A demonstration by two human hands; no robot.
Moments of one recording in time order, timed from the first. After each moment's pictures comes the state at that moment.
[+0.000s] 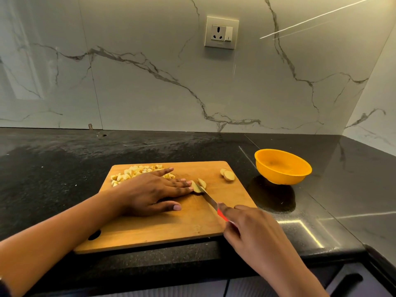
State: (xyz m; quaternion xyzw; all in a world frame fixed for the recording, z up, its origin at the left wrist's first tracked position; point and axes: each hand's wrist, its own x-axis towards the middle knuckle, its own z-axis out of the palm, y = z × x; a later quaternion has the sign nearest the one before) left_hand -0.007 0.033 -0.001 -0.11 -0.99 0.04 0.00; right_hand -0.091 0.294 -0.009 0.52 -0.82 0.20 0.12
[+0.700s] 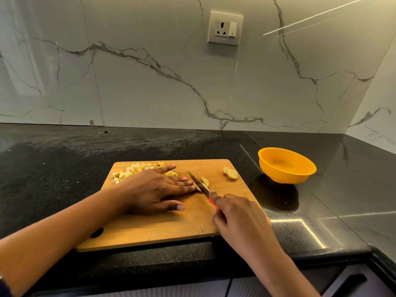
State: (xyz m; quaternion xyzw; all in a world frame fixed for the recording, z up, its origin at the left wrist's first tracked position) left_hand -0.008 0.035 0.000 -0.10 -0.99 0.06 0.00; right_hand -0.090 0.263 -0.011 0.52 -0.82 0.19 0.14
